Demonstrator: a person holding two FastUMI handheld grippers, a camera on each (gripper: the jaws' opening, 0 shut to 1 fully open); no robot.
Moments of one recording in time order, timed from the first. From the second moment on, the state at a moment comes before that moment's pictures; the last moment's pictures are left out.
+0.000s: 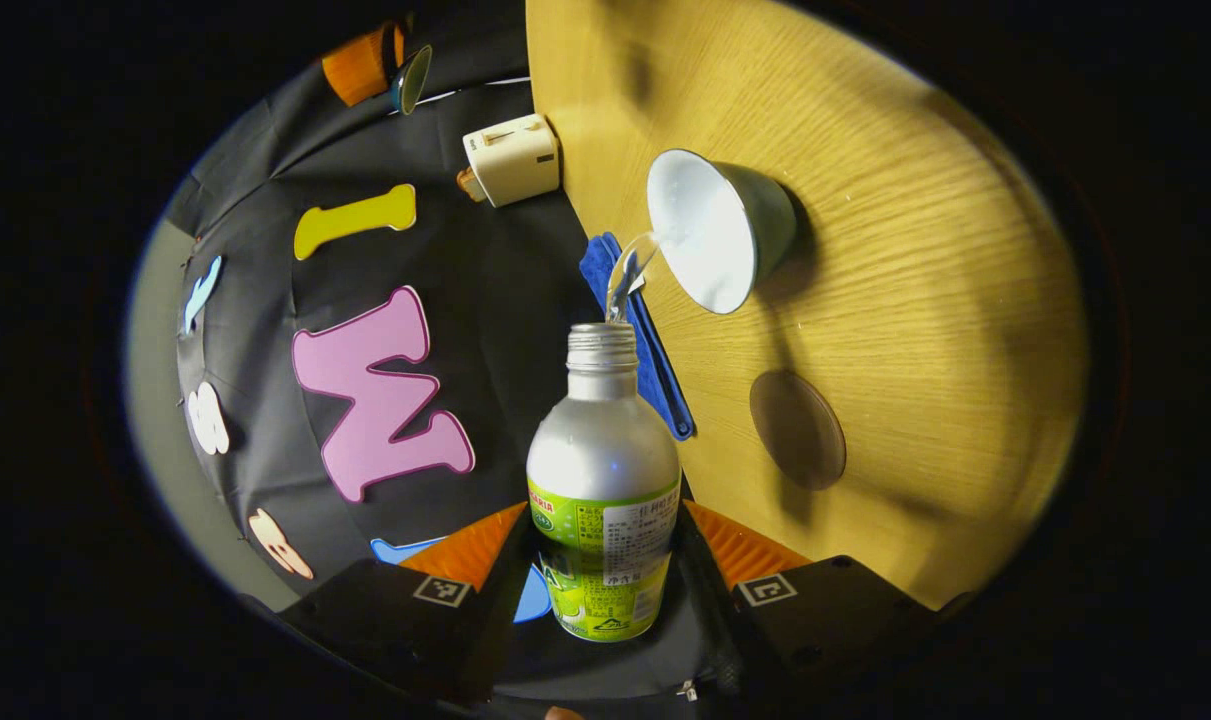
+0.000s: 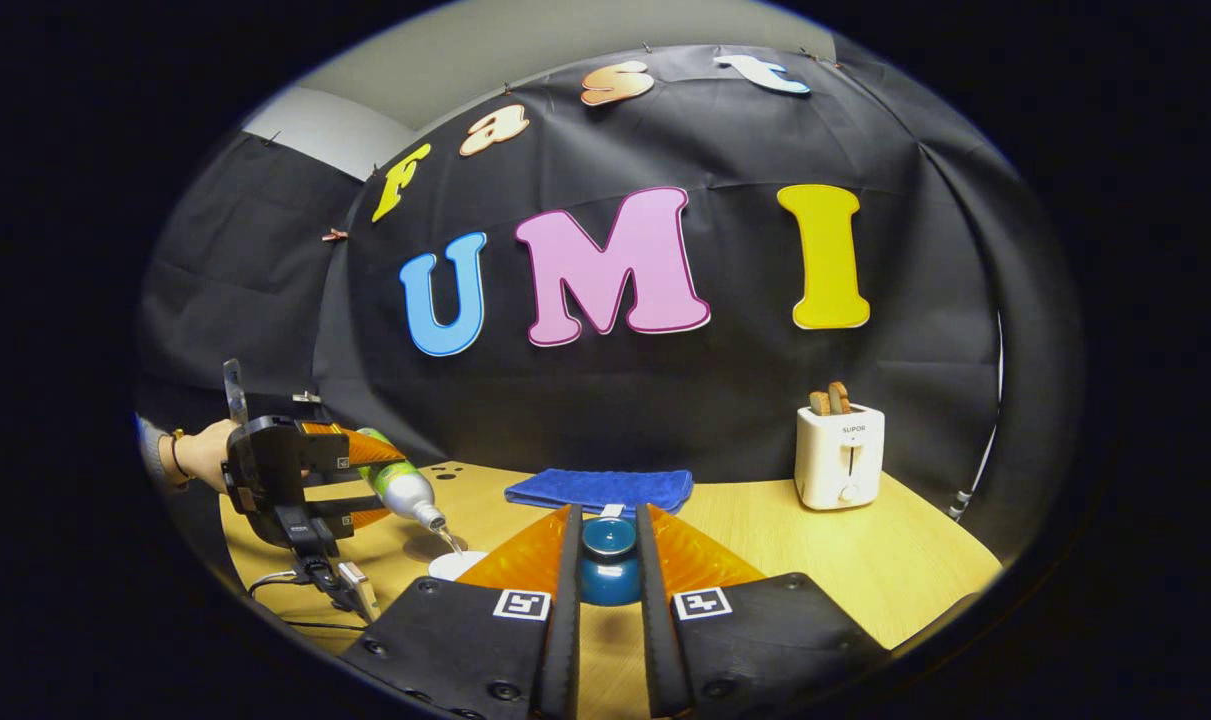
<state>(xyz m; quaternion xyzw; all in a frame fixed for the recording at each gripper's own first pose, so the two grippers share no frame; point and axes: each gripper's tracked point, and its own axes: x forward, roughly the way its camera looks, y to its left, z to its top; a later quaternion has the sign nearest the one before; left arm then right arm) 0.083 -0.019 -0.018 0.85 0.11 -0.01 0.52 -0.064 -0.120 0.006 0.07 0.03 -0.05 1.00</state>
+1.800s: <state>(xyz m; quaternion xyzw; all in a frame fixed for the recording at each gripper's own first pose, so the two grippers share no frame) 0.106 -0.076 0.016 0.96 0.06 -0.07 0.25 -0.067 -0.124 0.012 0.09 0.02 -0.04 1.00</state>
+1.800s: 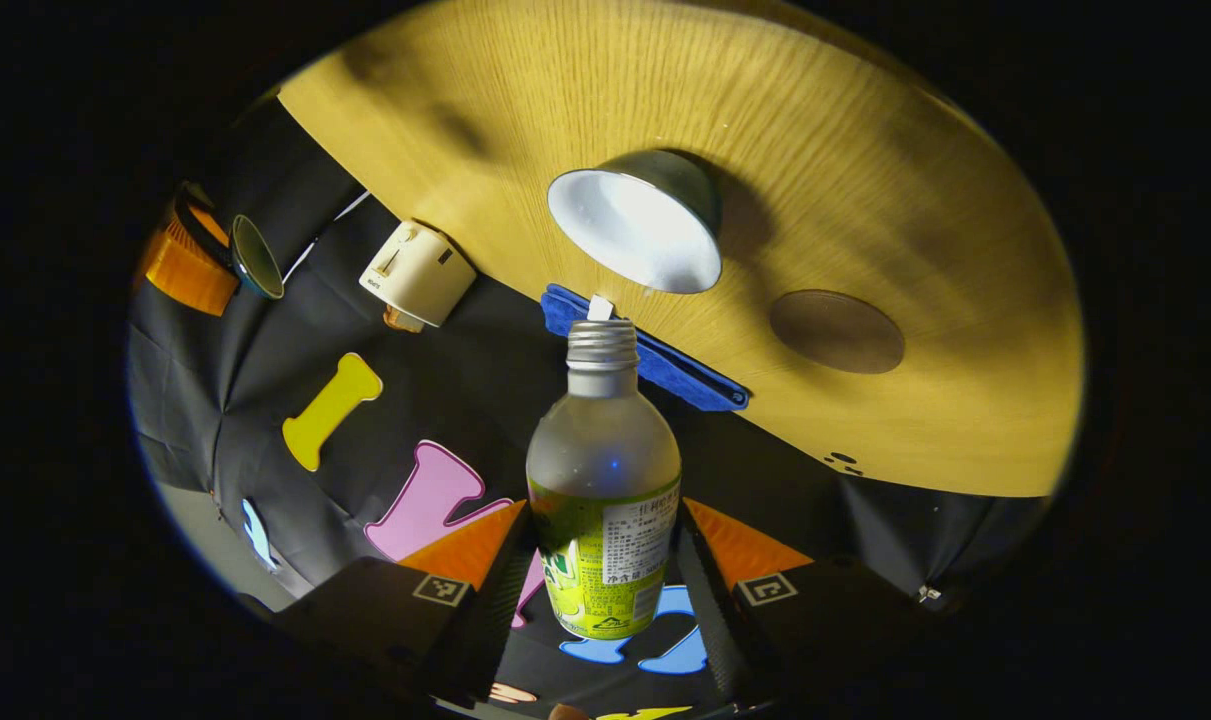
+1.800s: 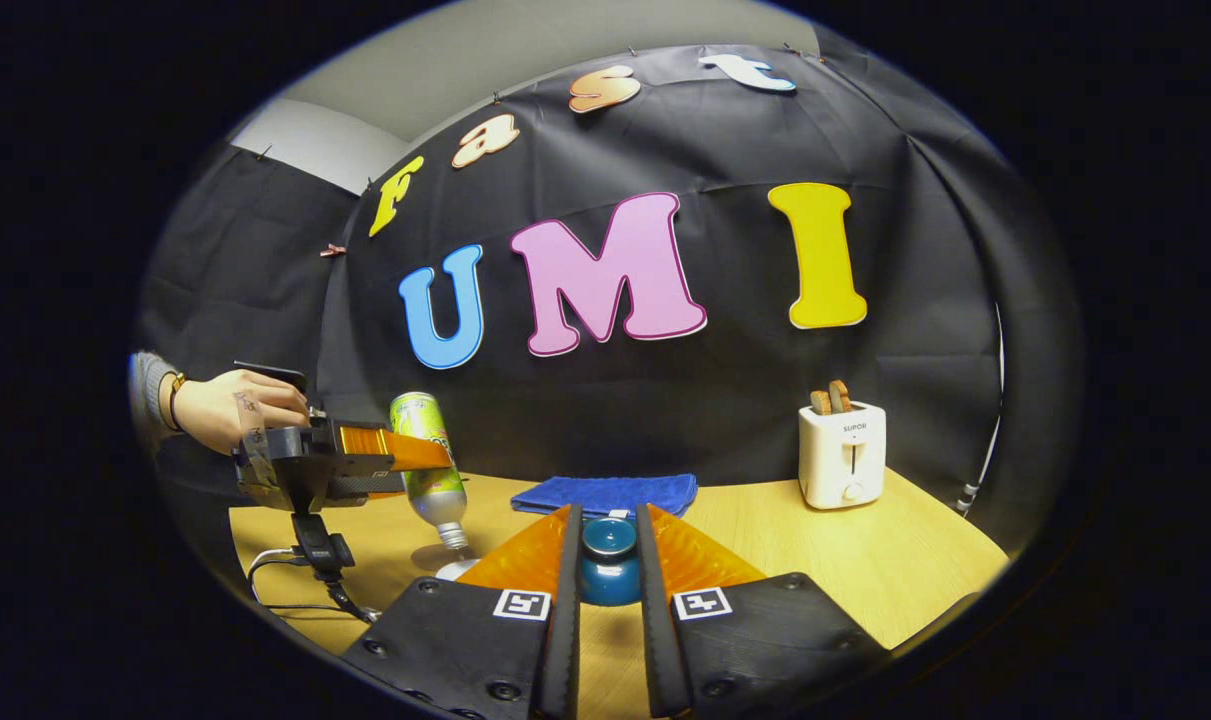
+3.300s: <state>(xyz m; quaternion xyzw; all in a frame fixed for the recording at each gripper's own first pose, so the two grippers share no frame) 0.078 -0.076 -0.025 0.23 0.06 -0.07 0.97 -0.066 -0.118 0.013 0.08 0.02 -0.04 1.00</state>
